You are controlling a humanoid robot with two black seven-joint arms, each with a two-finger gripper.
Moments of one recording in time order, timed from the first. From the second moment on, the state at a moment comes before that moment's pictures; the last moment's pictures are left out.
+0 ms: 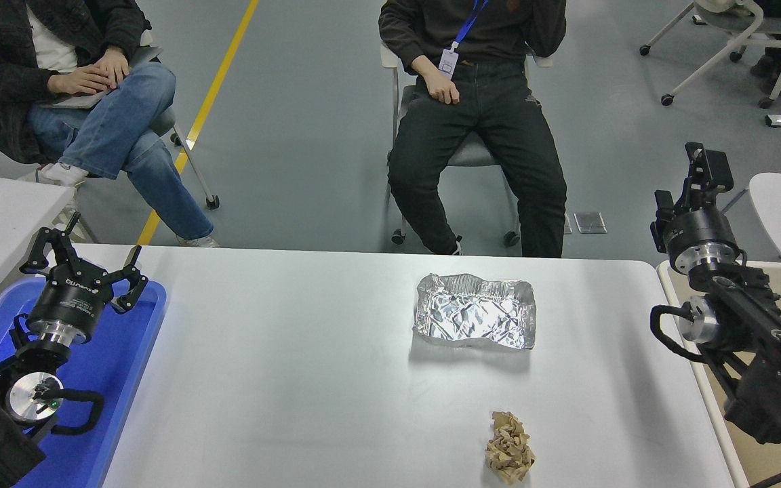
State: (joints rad) left arm -0.56 0.46 -0.57 -0.39 -0.23 -0.70 -0.60; right arm 0.68 -0.43 0.79 0.79 -0.58 -0.30 0.41
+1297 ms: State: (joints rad) left arm -0.56 0.46 -0.57 -0.39 -0.23 -0.70 -0.60; right arm 1.36 -0.49 -0.61 0.90 -0.85 -0.08 0.40
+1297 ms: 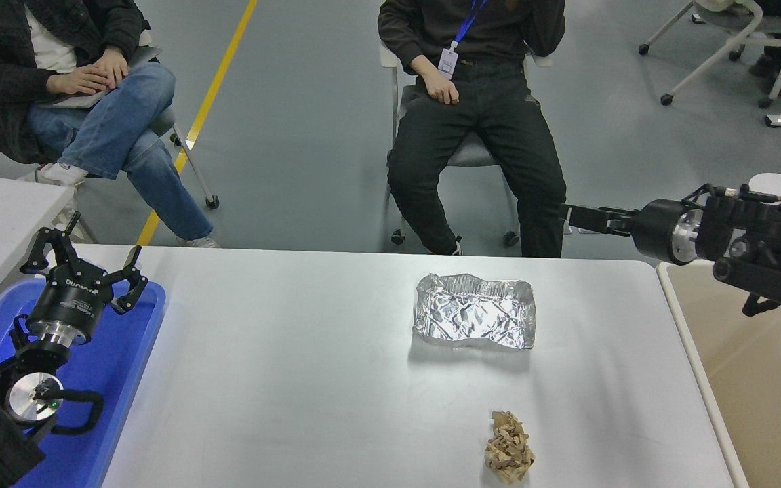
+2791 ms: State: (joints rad) left arm -0.56 0.46 -0.57 -0.39 -0.23 -0.70 -0.60; right arm 1.02 -0.17 -0.69 0.50 -0.85 -0.23 0.38
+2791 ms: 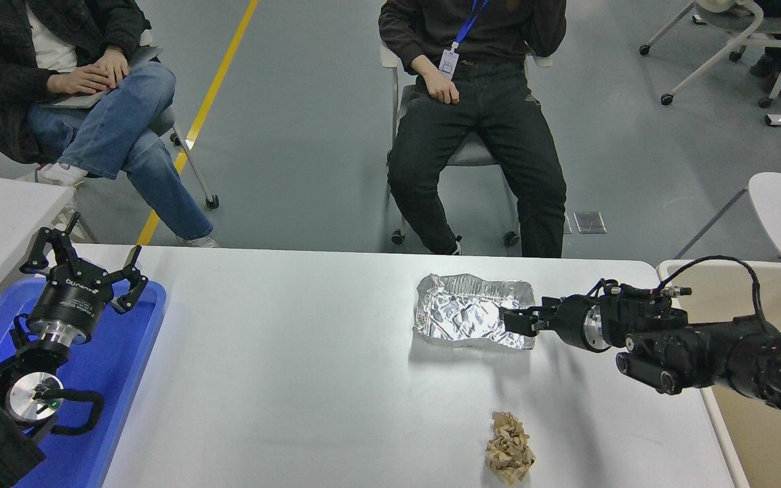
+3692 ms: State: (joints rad) left arm -0.56 0.46 -0.57 -0.39 -0.23 -0.70 -0.60; right arm 0.92 -0.10 -0.69 0.33 -0.87 -0.24 0.38
